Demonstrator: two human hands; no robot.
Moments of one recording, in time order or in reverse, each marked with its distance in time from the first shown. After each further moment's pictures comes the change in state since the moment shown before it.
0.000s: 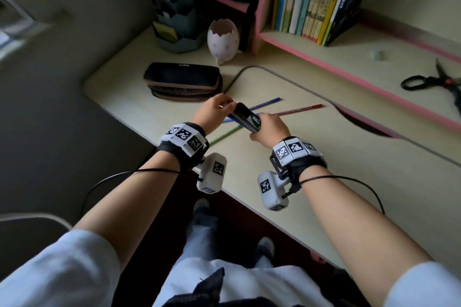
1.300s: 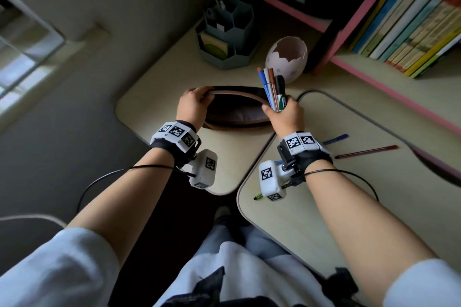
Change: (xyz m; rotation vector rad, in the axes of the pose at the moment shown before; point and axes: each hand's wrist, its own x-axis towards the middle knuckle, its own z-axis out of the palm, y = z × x) left_hand 0.120 -0.121 -0.149 0.128 0.246 -0.104; right_hand 0.158 -0.126 0.043 0.351 0.349 0.250
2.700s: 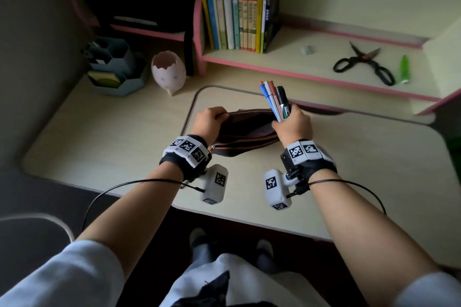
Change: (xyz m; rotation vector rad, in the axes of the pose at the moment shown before) left_hand -0.137 0.172 0.122 -0.051 -0.439 0.362; right_hand -0.090 0.154 -0.196 -0.069 0.372 0.273
